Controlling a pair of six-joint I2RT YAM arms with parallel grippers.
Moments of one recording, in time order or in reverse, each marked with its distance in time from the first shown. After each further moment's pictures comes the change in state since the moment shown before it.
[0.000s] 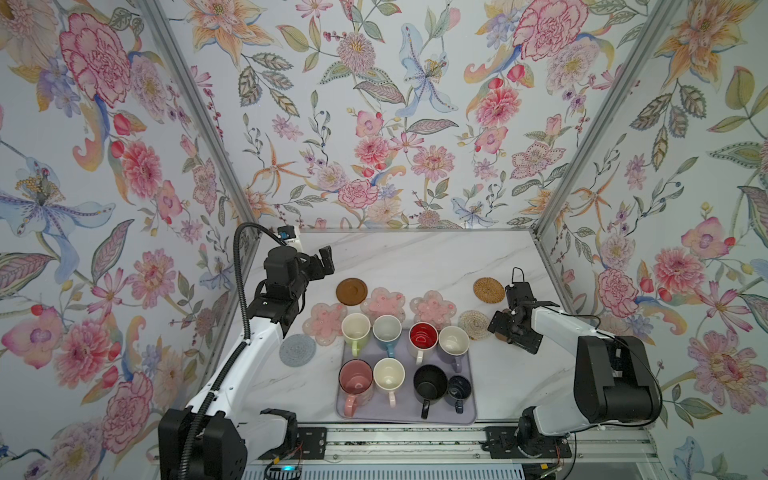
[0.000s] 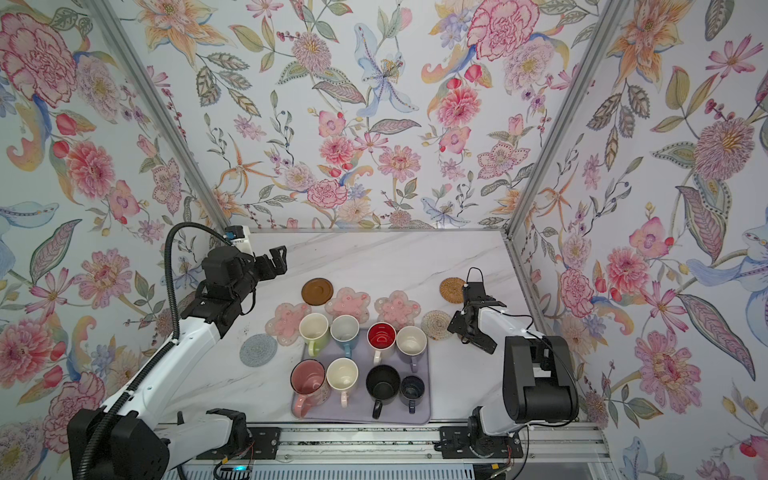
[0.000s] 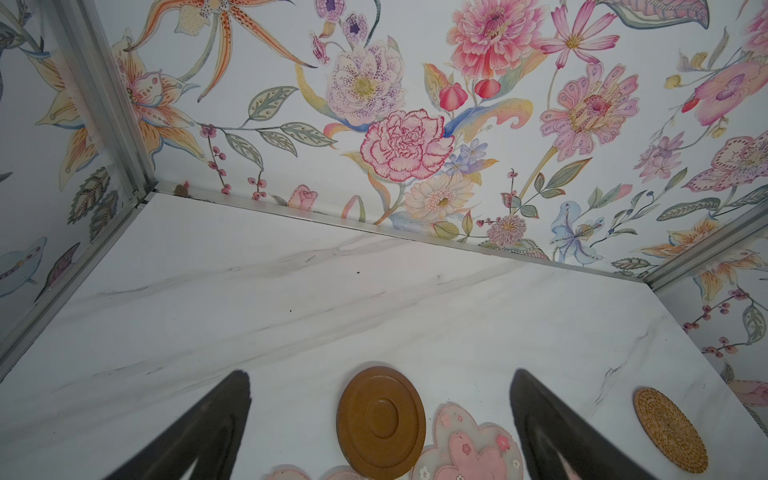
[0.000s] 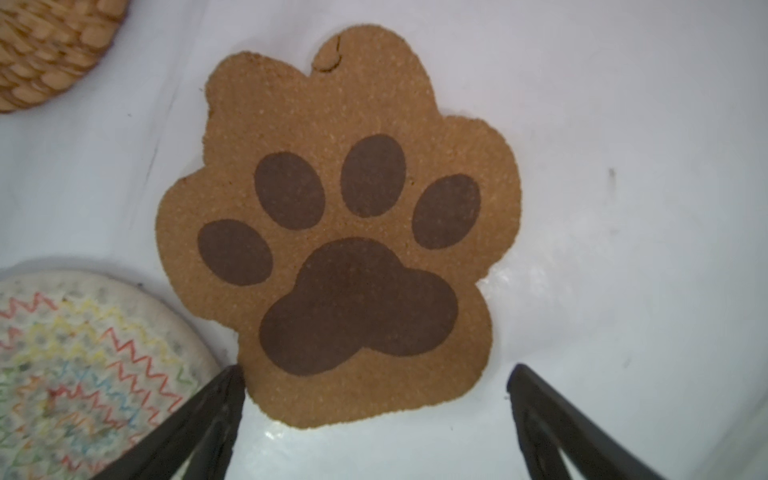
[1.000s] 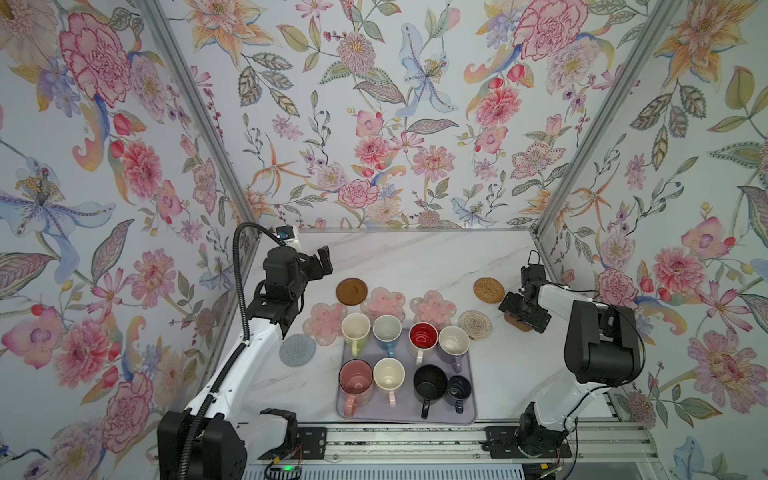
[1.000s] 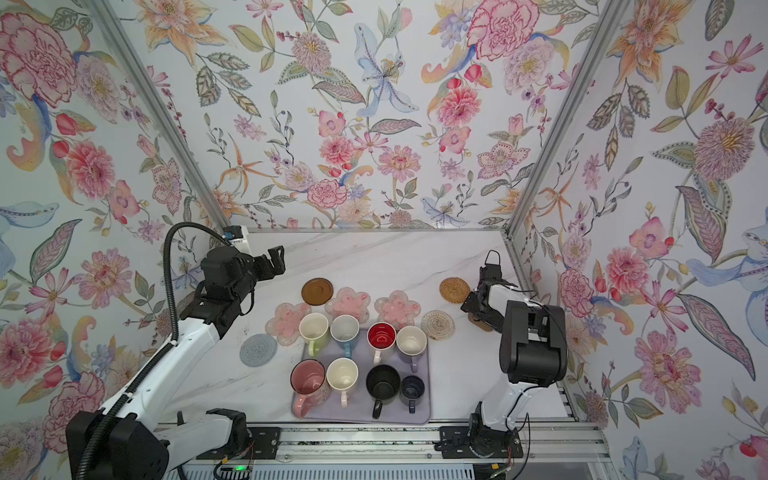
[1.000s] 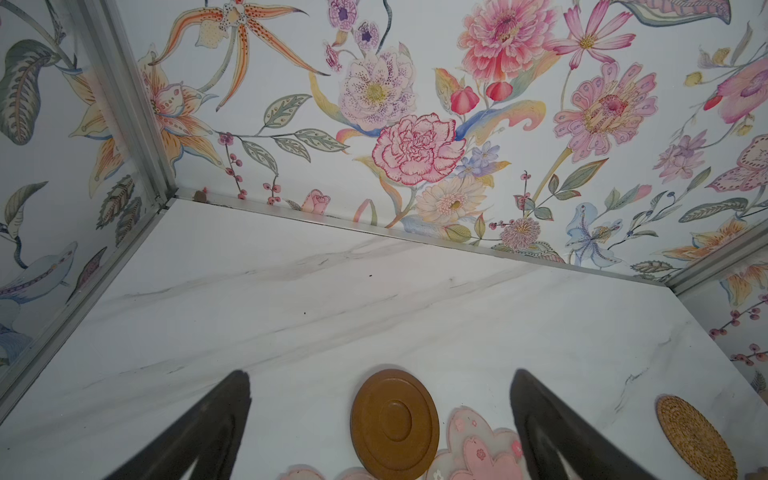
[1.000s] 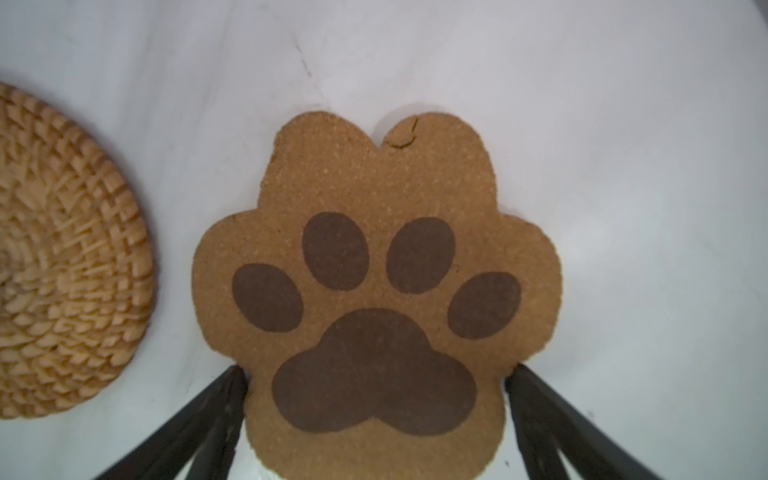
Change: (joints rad) left arm 0.000 -0.008 0.000 -0.008 -0.039 0.020; right arm -0.160 0.269 0.259 0.076 -0.018 -0.092
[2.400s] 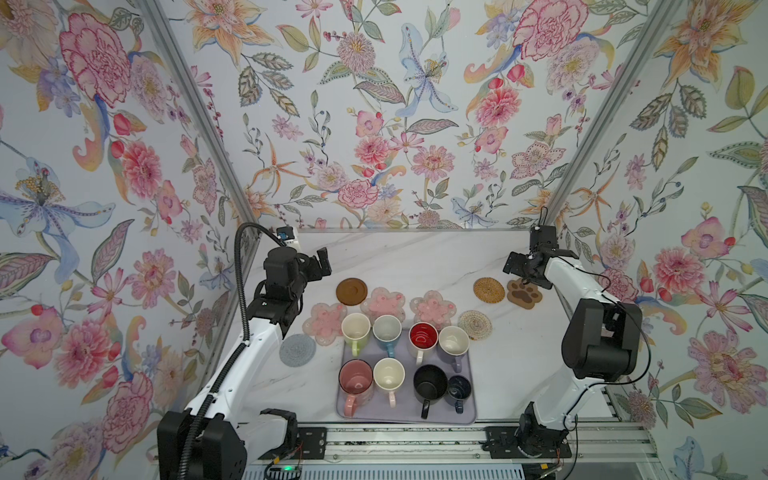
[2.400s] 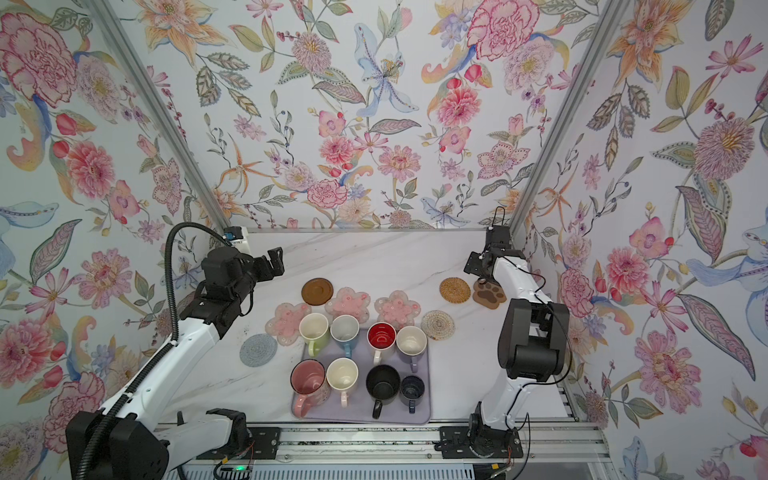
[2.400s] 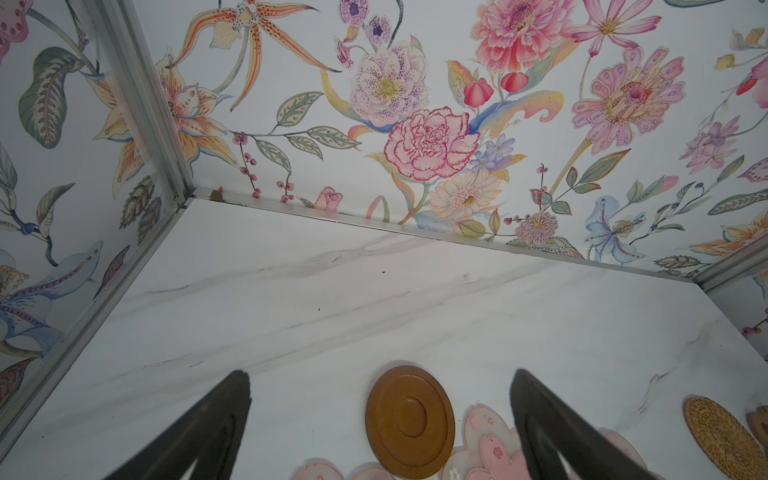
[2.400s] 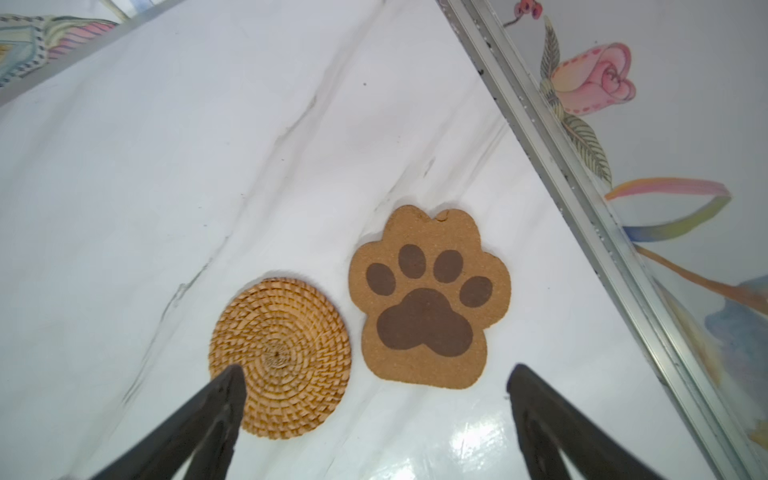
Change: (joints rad) left arm 0.000 0.000 0.000 -0.019 -0.025 0.025; right arm 0.042 0.008 0.369 -0.087 -0.011 -0.174
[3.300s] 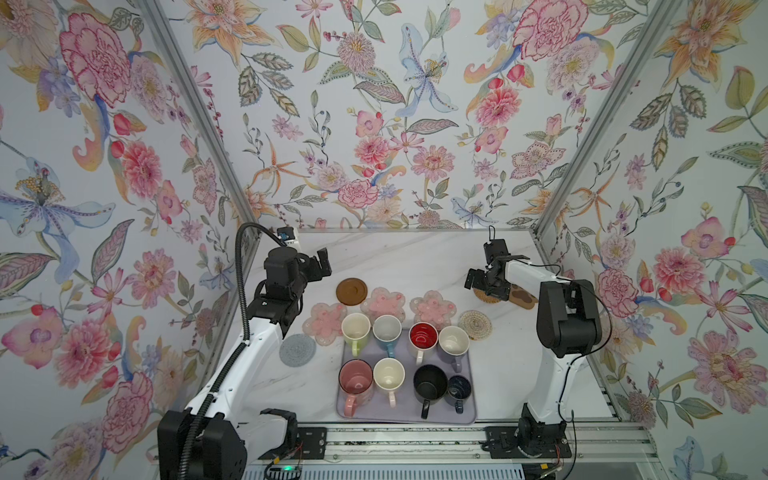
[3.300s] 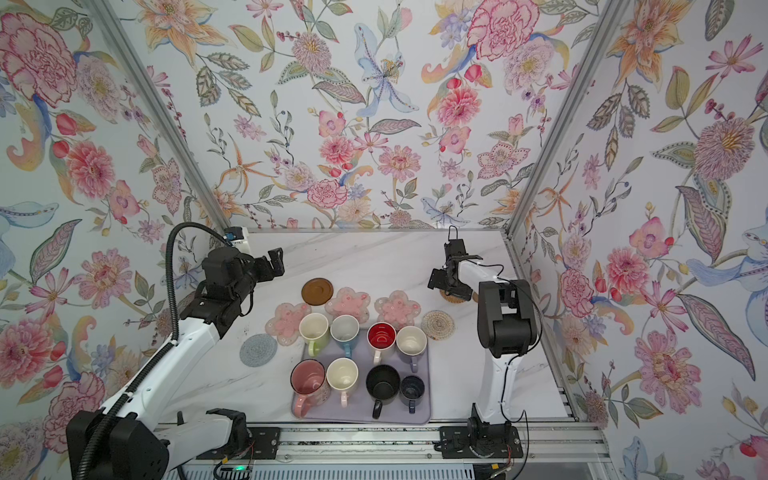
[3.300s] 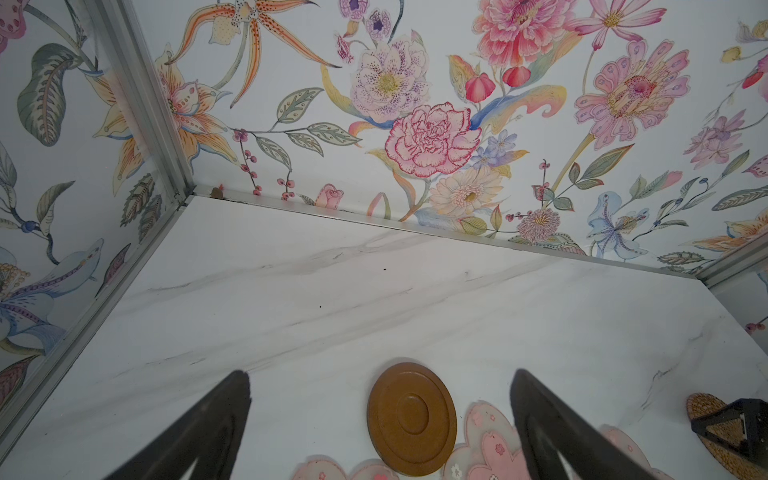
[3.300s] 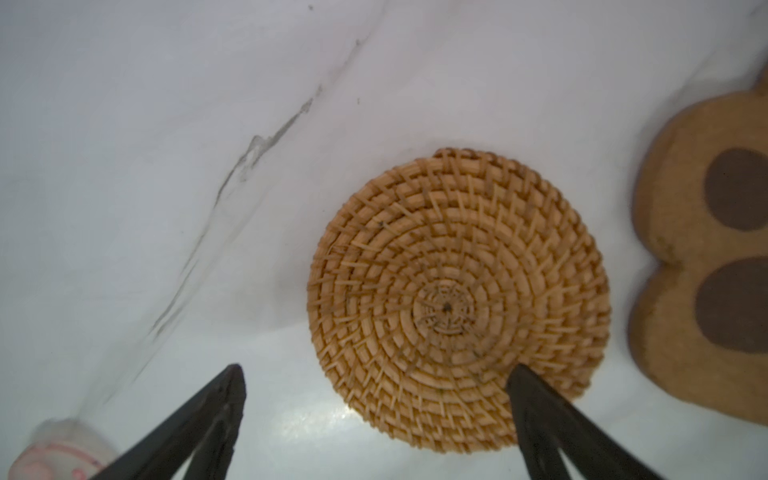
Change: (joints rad) left arm 0.000 0.005 0.001 -0.007 0.000 0.005; right arm 0.177 0.223 -0.006 0.016 -0.109 0.104
